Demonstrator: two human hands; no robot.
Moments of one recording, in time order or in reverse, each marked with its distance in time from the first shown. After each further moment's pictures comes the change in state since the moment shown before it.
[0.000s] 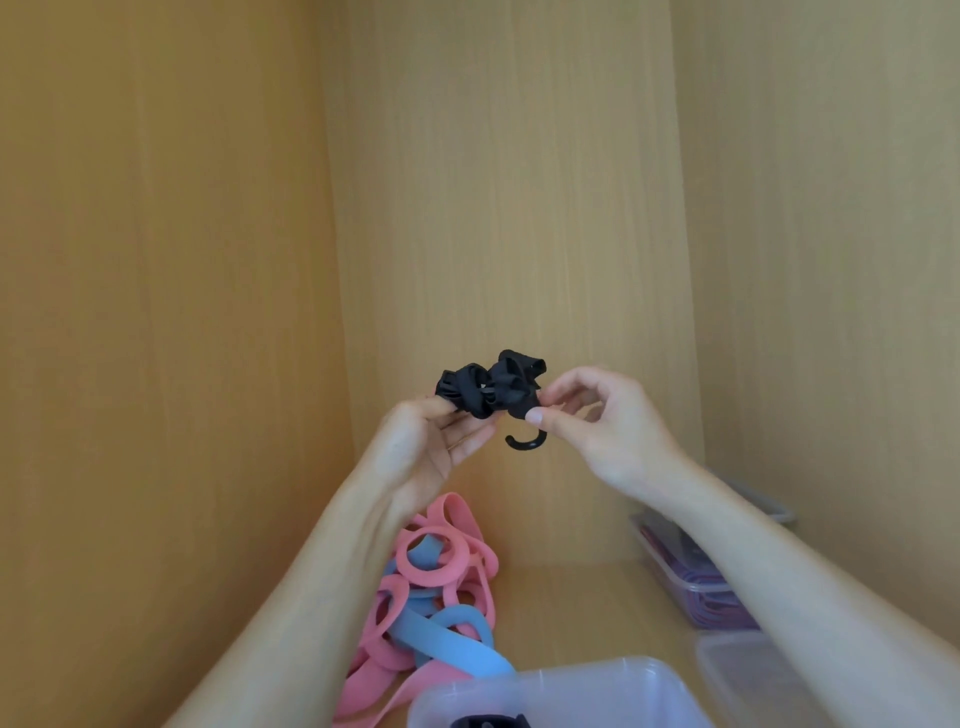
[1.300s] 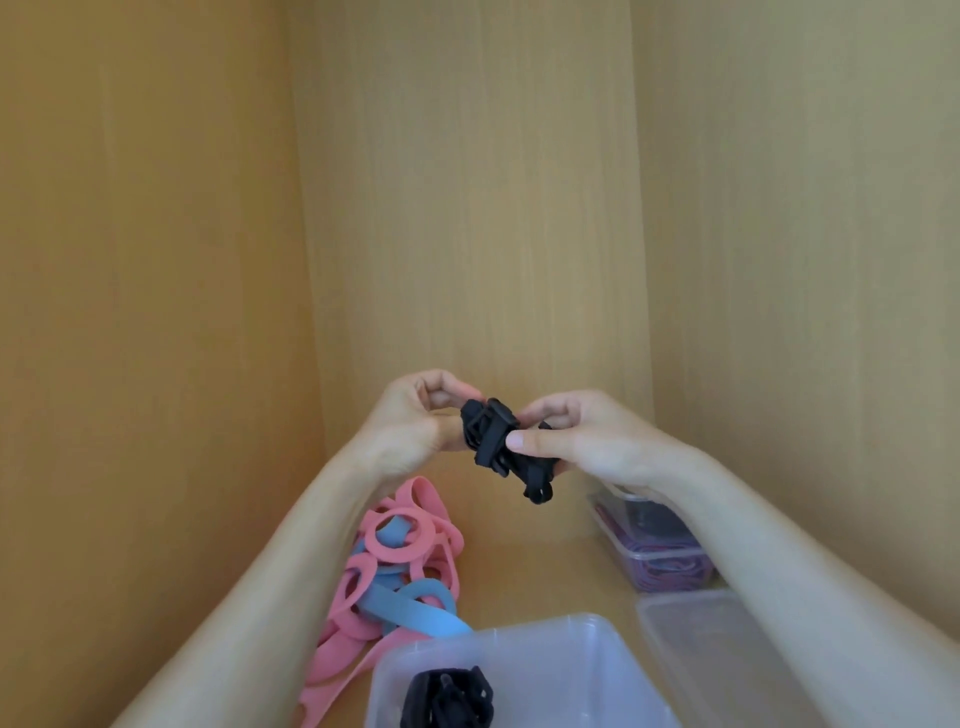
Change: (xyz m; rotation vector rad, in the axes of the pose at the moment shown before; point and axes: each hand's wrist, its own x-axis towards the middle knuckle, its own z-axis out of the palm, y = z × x) left_hand -0.016 0.003 0.017 0.682 -0.125 0.196; right_hand -0.019 -0.014 -0.032 0.116 -0.400 0.342
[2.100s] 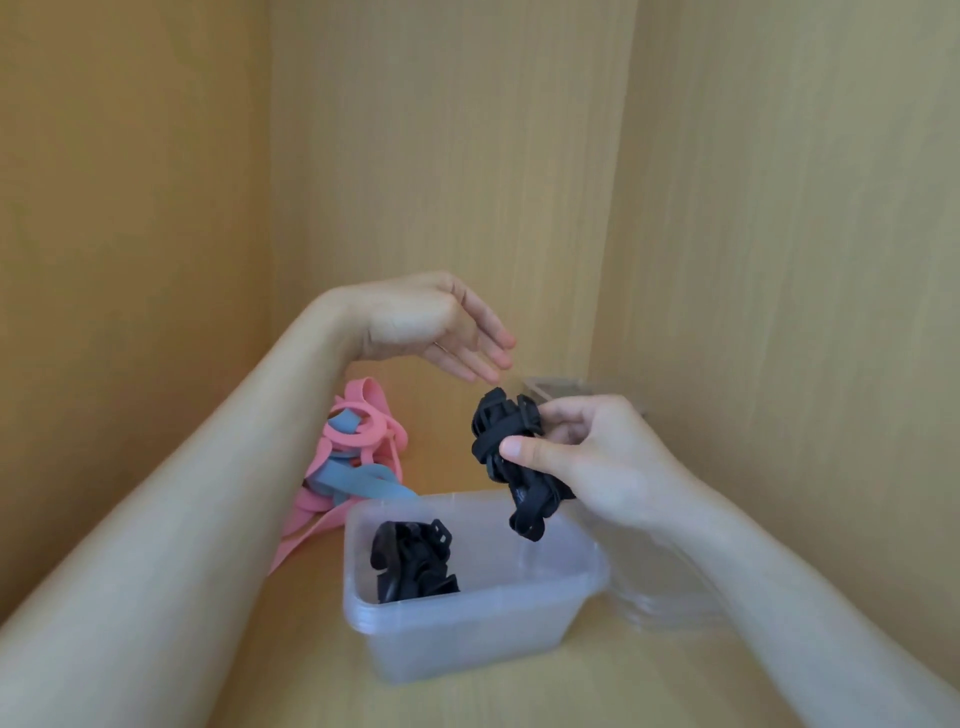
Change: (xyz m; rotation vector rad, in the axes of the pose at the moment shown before) left_hand 0.000 0.028 0.004 0.108 -0.599 -0.152; right_hand -0.116 -0.002 0.047 -0.258 0.233 0.151
